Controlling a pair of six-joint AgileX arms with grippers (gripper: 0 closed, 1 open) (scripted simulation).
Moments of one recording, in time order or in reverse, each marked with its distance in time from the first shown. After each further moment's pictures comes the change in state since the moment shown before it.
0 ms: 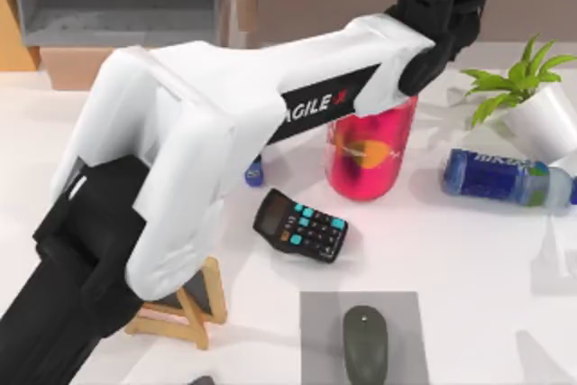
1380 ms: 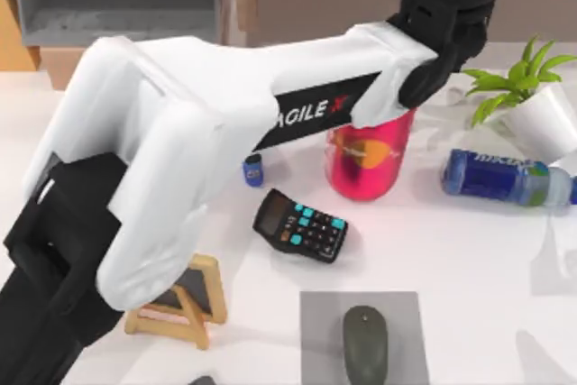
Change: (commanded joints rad) left arm -0.038 -0.110 -0.153 0.050 -0.036 0.004; right arm 0.000 0.000 0.000 0.000 0.000 0.000
